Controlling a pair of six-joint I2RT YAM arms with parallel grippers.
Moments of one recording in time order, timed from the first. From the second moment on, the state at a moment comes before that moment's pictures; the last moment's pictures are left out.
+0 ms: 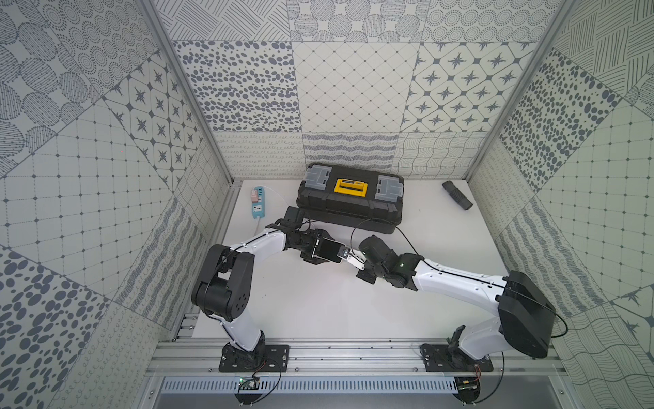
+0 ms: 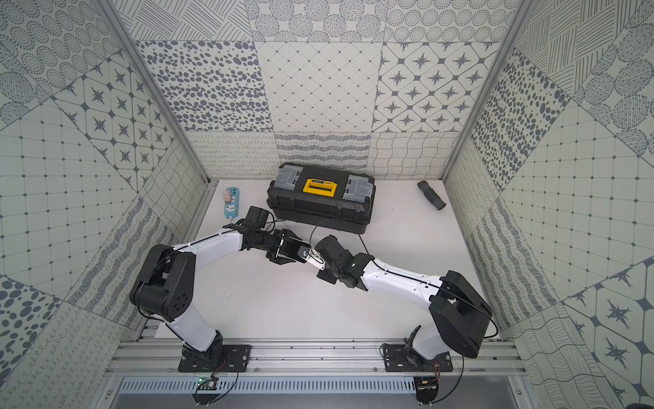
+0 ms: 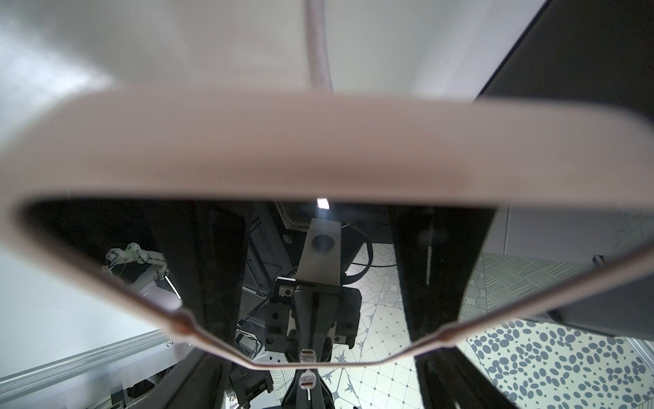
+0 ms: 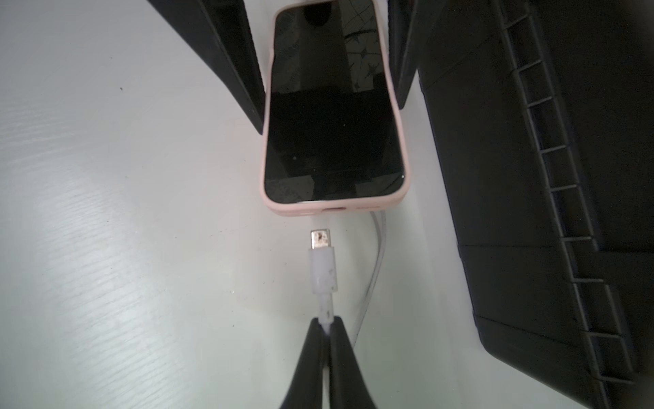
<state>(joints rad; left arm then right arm) -0.21 1.74 1.03 -0.40 0.74 -1.56 0.91 1.48 0.92 -0.29 0.18 -0.42</state>
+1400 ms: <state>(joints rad) -0.21 1.72 1.01 -0.37 0.75 -1.57 0.90 1.50 0.96 -0.30 0.17 -0.41</state>
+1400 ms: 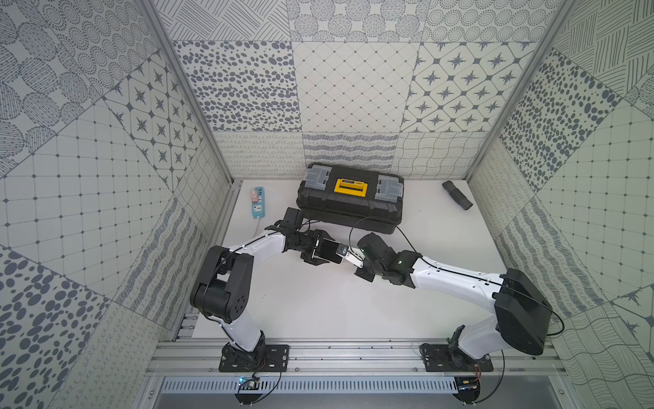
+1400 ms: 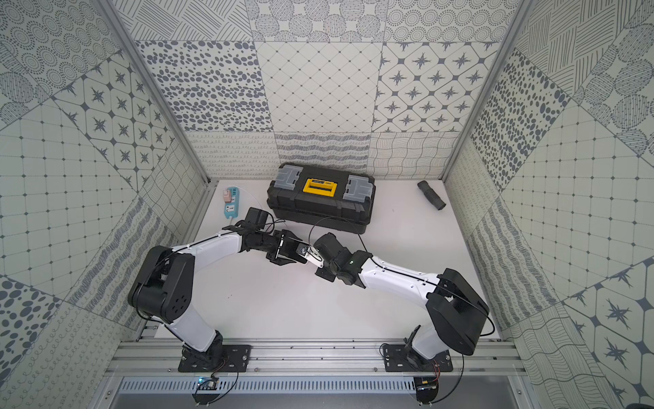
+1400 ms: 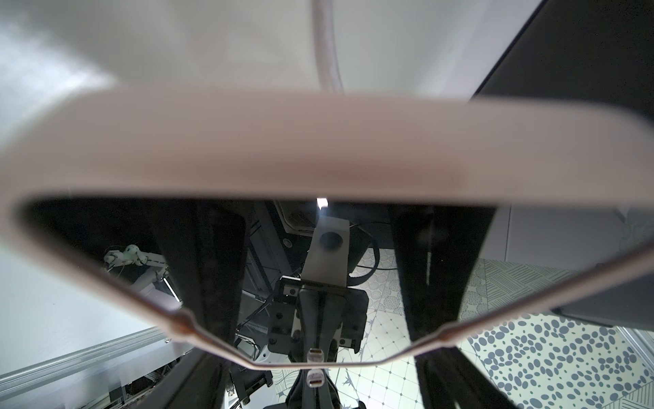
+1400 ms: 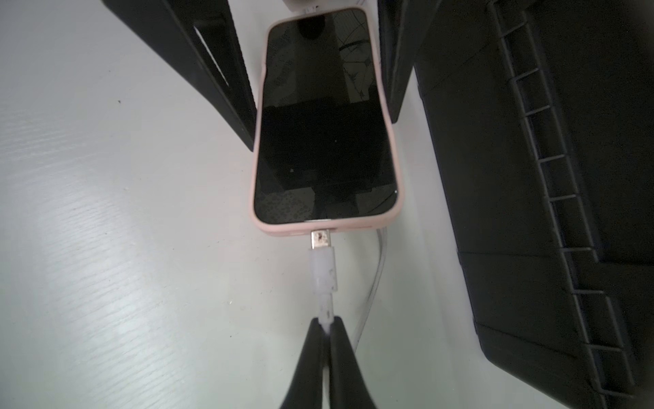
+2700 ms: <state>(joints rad) -0.21 1.72 1.01 -0.38 0.75 -1.56 0.90 1.51 0.94 -0.30 0.18 -0.41</state>
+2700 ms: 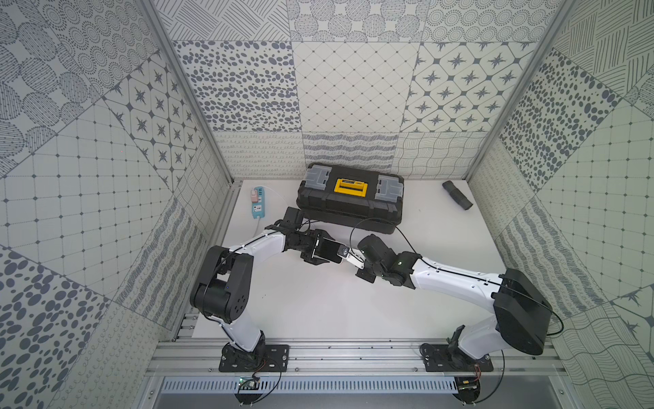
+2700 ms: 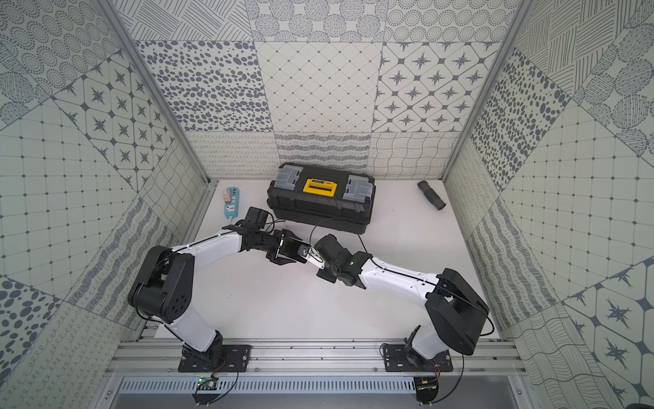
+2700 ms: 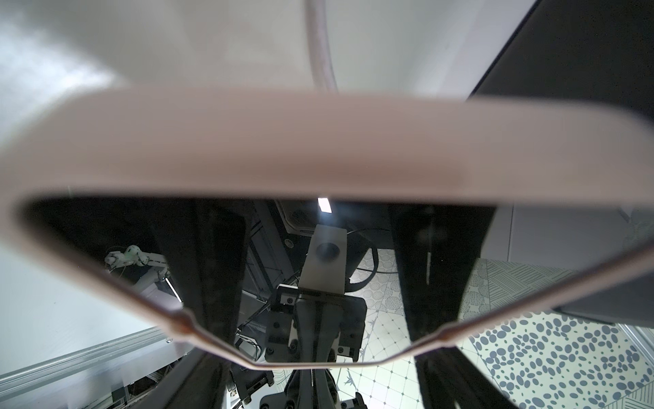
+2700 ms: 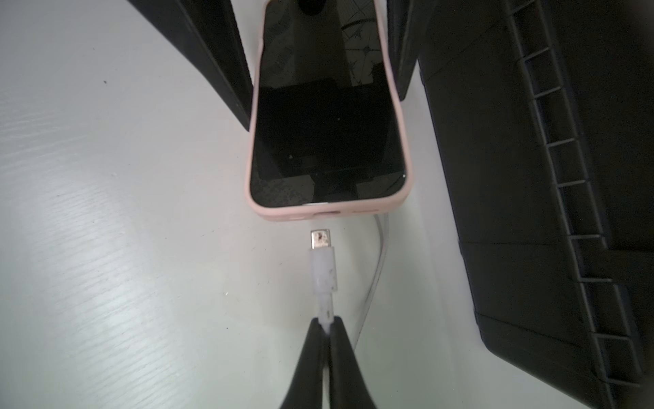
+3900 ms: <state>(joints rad) -0.21 1.72 1.06 -0.47 0.74 -1.49 0.90 1.52 0.95 -0.31 0.18 -0.41</state>
